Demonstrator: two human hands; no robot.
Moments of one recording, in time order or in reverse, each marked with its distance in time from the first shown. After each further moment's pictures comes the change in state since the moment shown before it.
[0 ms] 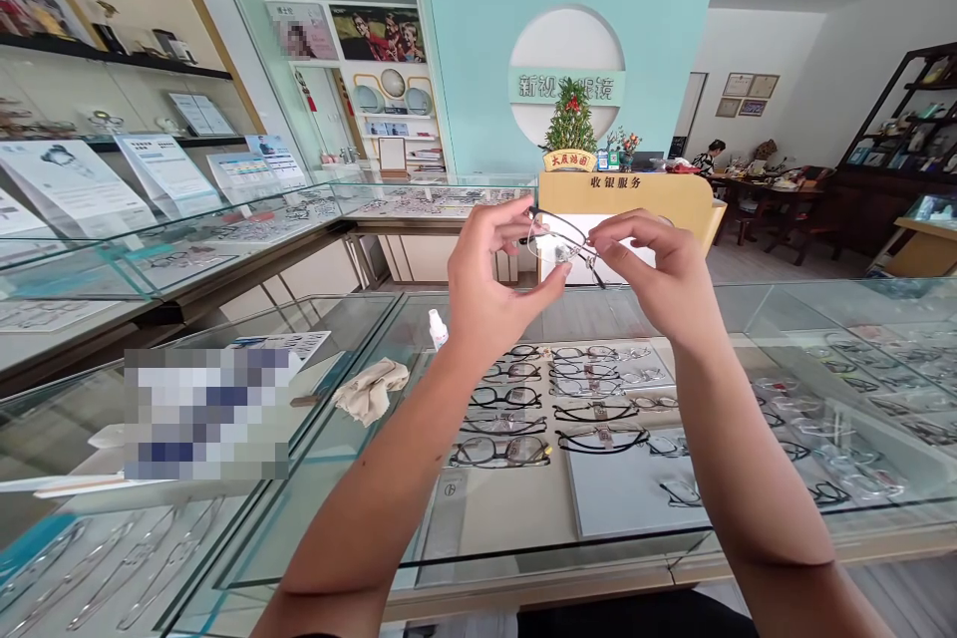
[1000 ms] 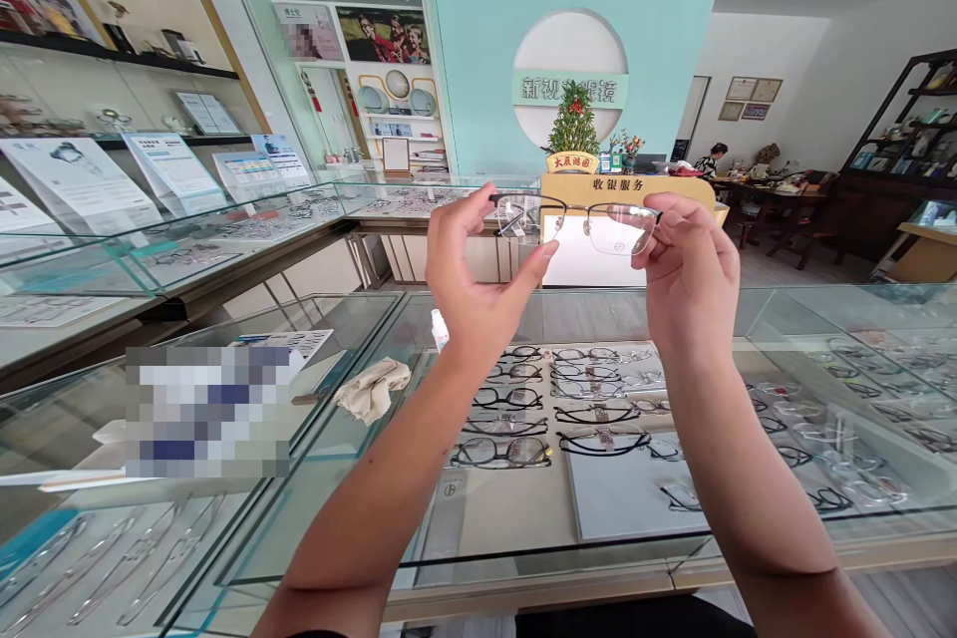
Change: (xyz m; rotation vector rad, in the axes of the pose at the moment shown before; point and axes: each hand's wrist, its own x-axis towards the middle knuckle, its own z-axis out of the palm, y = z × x) left_hand -0.002 -0.008 -0.002 0.293 0.211 -0.007; right_hand -0.002 0.017 0.010 0.247 0.334 0.019
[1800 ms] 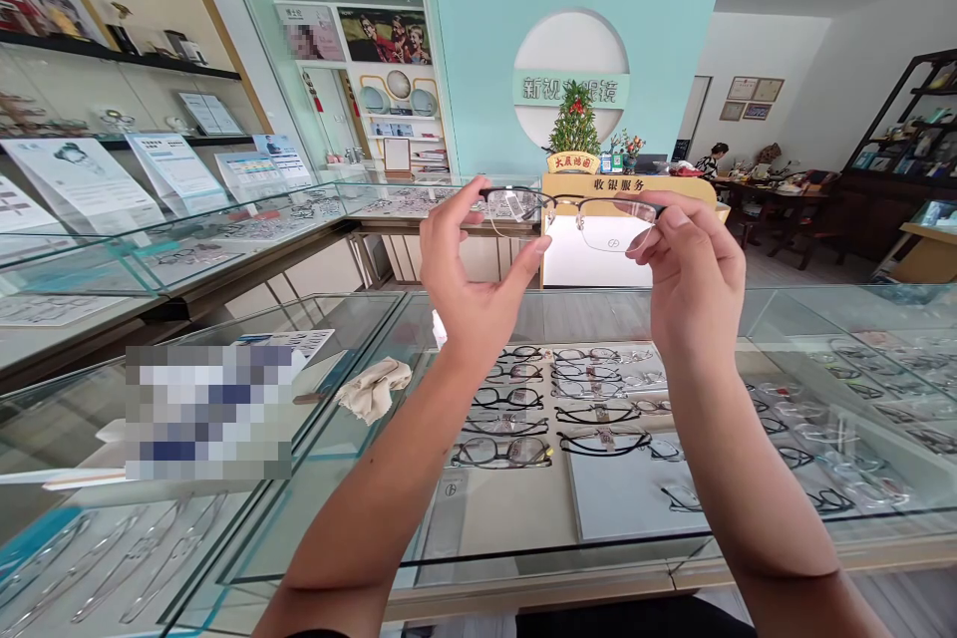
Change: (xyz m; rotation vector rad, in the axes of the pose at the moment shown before) left_hand -0.001 -0.002 -0.003 0.016 0.054 -0.003; right_hand -0.006 -0.016 0.005 -0.064 -0.016 -0.027
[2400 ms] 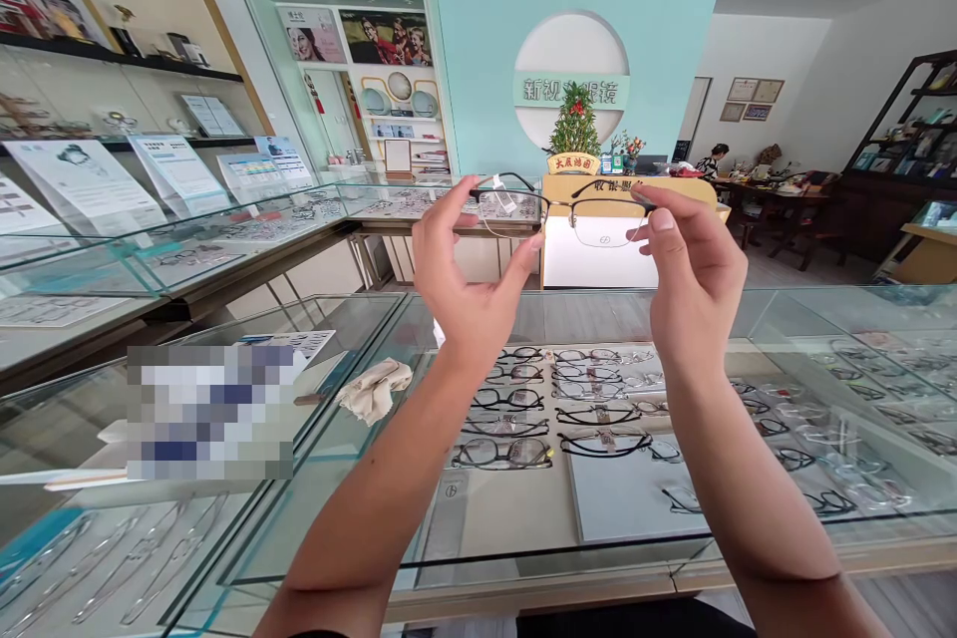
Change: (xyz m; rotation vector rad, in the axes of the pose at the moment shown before) left_hand 0.000 -0.001 0.000 0.044 0.030 -0.003; right_hand -0.006 -0.007 0.004 -0.257 0.039 -0.155
